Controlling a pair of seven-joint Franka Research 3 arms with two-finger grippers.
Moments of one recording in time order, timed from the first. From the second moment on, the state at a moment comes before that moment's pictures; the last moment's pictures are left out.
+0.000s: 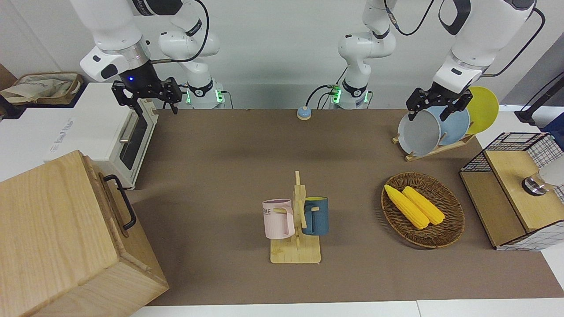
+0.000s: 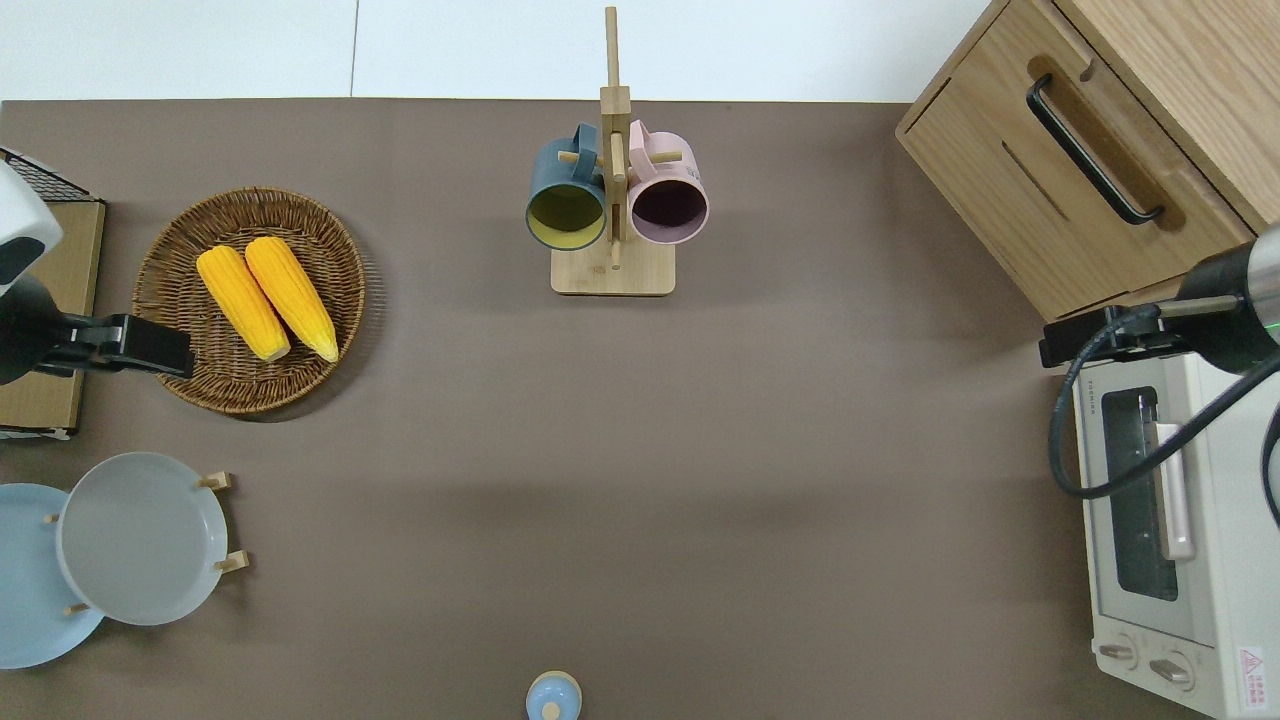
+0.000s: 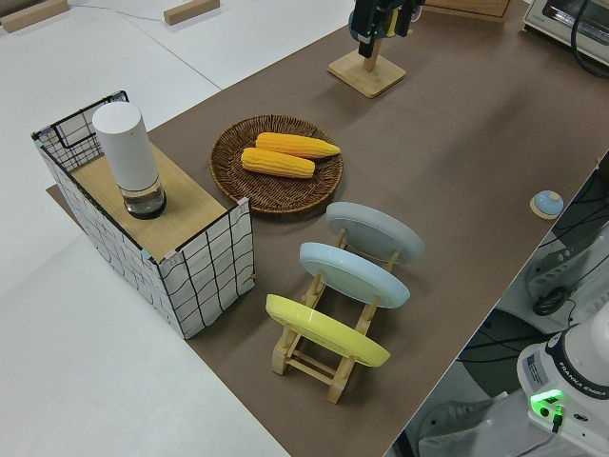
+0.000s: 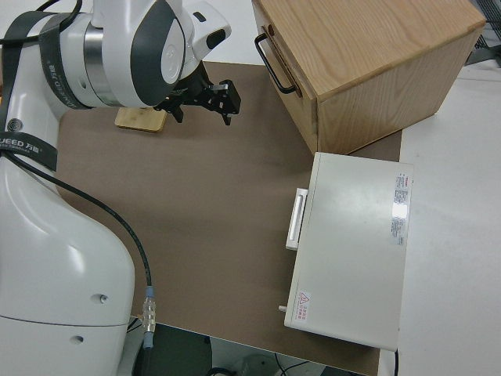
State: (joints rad) left arm 0.04 0.06 -0.07 -1.50 0.00 1.52 0.04; right arm 0.04 0.05 0.01 -1.46 0.02 1.50 0.02
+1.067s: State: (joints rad) left arm 0.04 0.05 -0.07 -1.50 0.00 1.52 0.04; right arm 0.04 0.08 0.02 -1.46 -0.01 1.55 0.02
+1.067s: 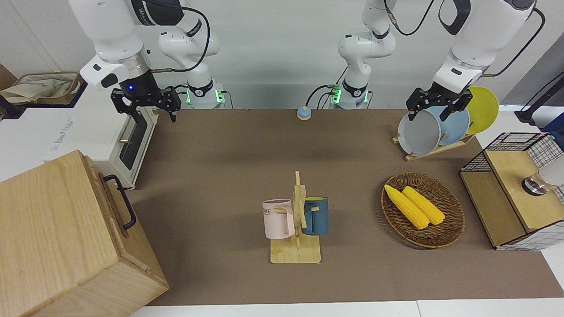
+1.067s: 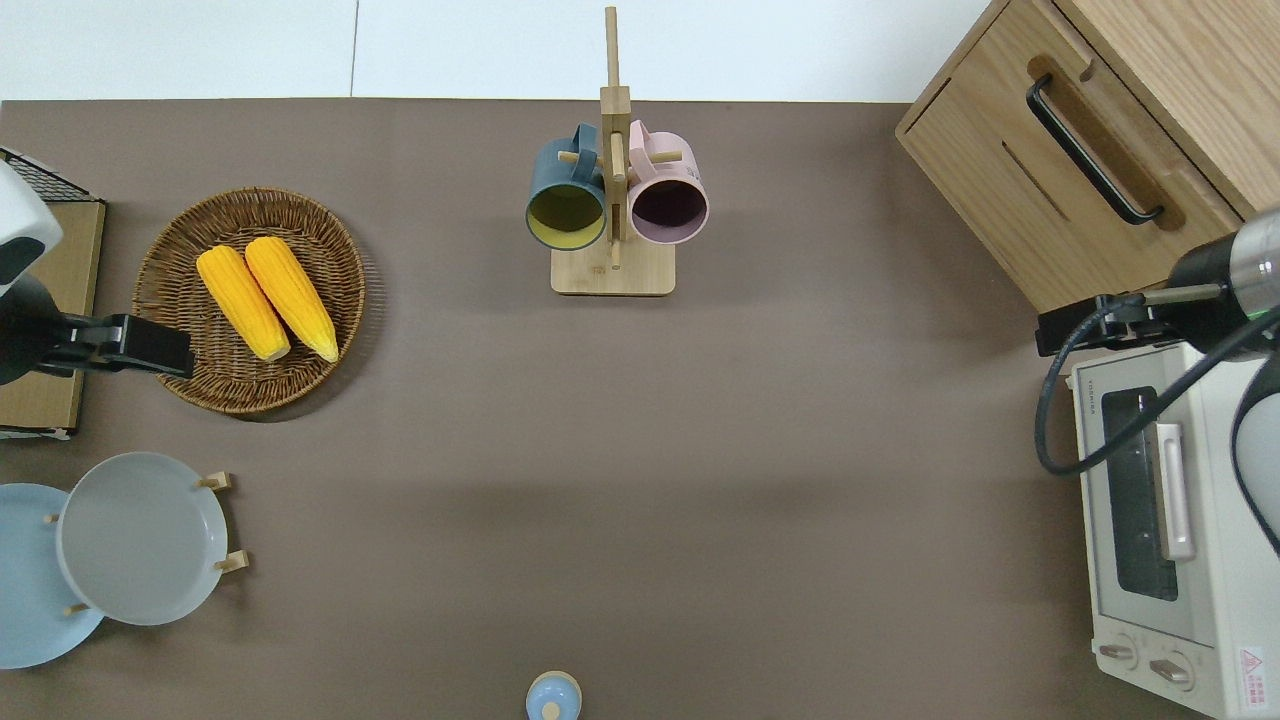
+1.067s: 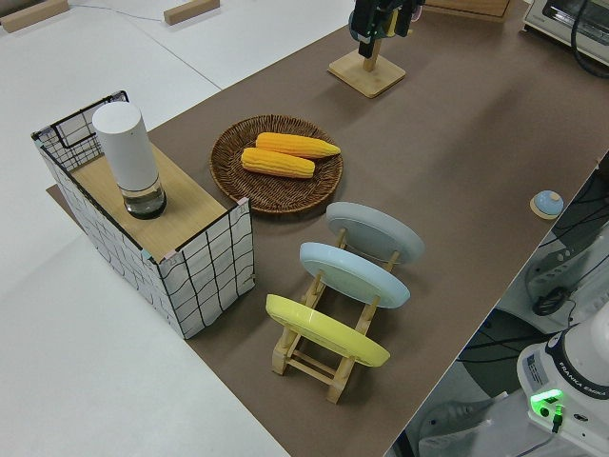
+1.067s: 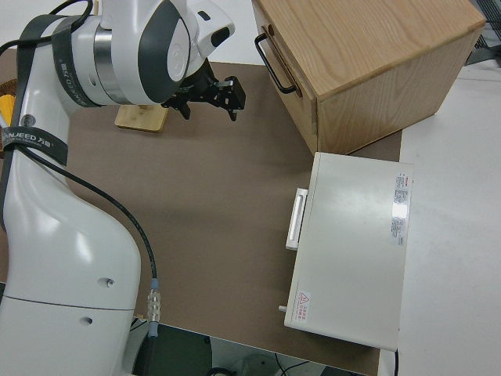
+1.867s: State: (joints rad) left arm 0.04 0.05 -0.07 -1.50 0.00 1.52 0.04; right arm 0.05 0.09 0.04 -1.44 -0.07 1.55 0.02
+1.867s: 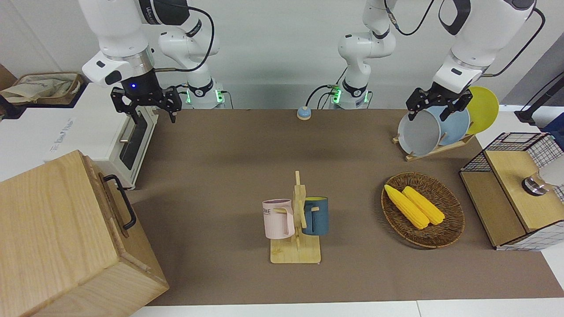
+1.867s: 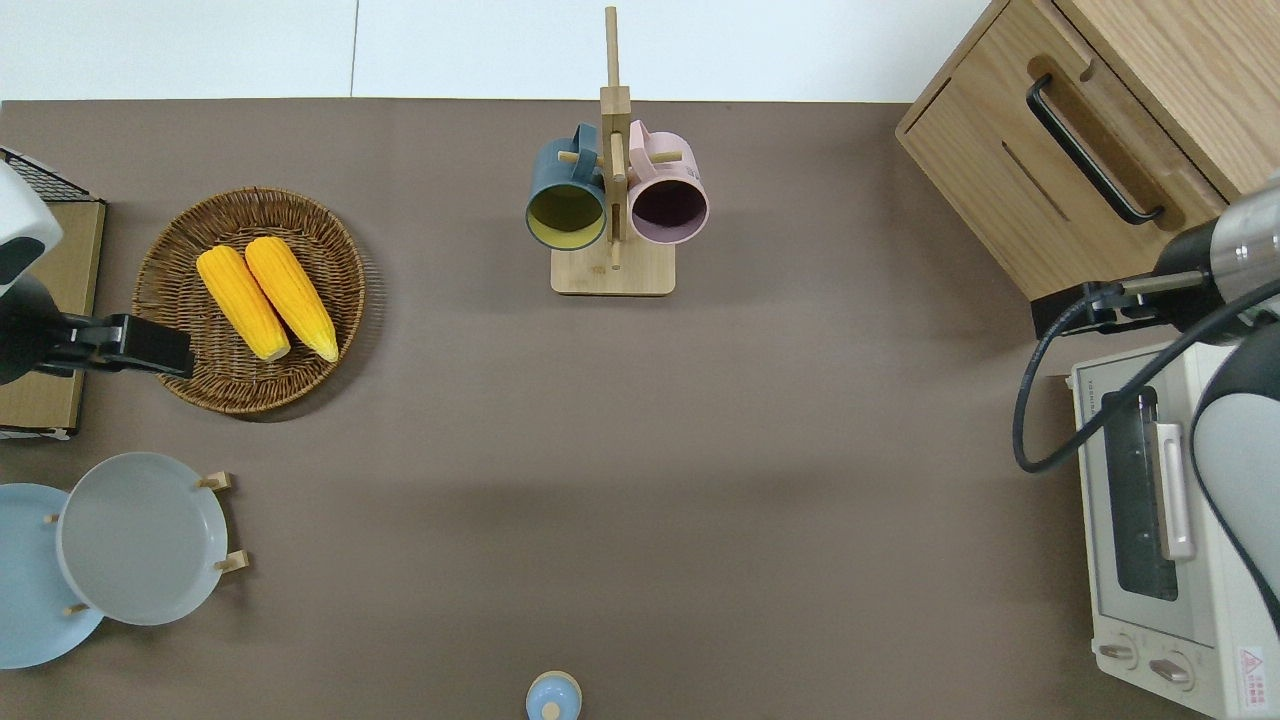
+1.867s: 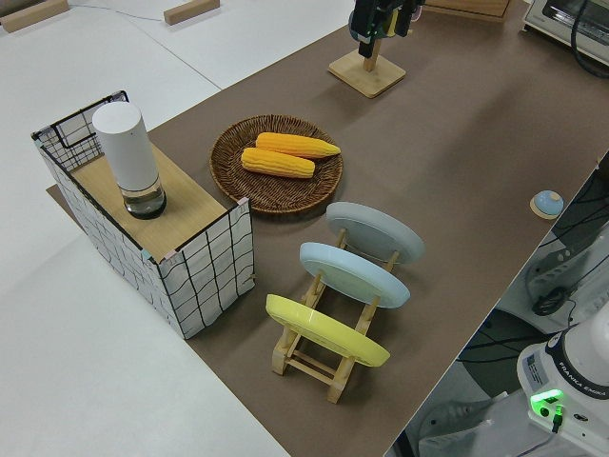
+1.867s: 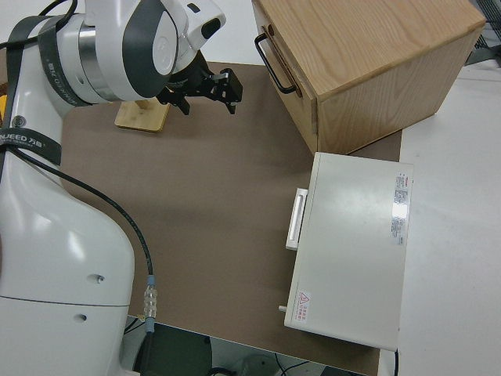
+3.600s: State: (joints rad) left arm 0.04 0.05 -0.07 -1.50 0.00 1.52 0.04; right arm 0.42 0.20 0.12 -1.58 -1.02 1.47 0.31
